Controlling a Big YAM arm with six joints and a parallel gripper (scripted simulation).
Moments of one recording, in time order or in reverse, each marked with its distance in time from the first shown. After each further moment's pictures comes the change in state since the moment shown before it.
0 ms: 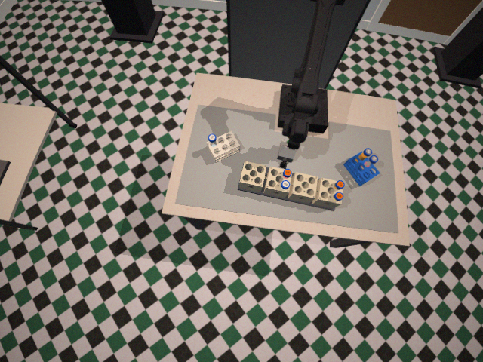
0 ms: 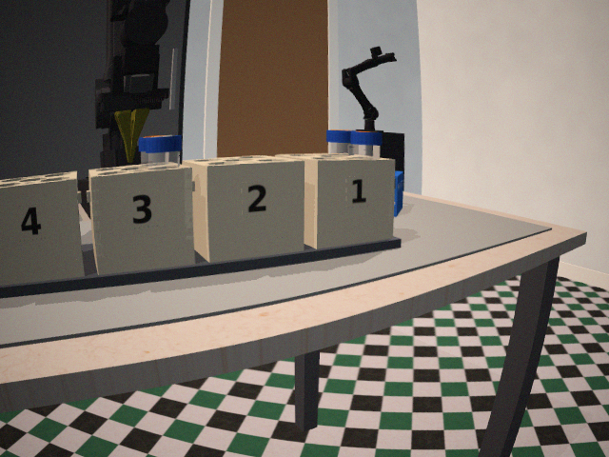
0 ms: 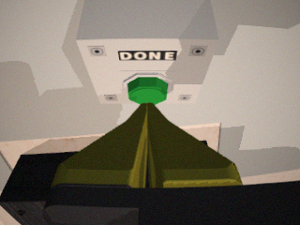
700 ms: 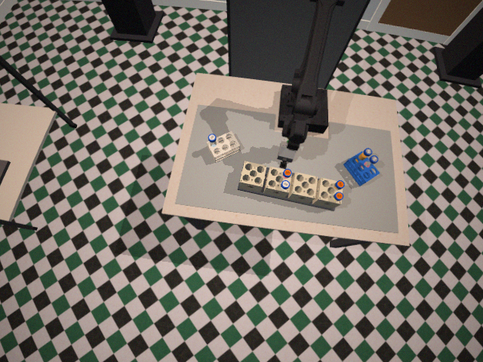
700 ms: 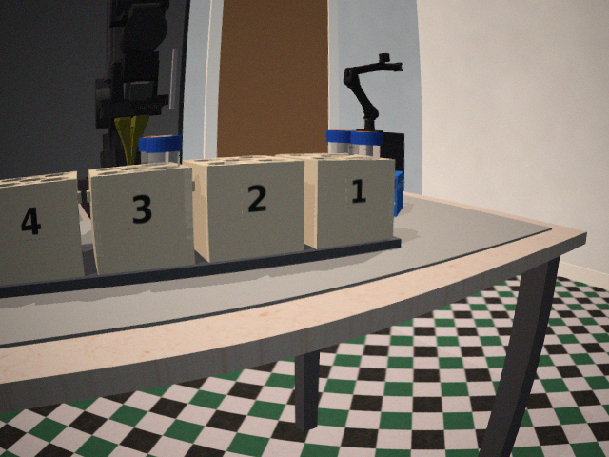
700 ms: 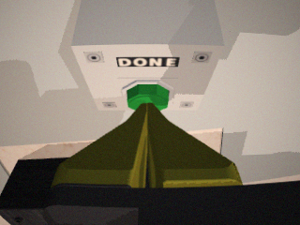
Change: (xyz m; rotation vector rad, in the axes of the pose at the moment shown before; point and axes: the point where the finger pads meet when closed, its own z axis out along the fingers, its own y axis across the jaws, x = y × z) arm 0.000 0.000 0.009 0.000 -0.002 -0.001
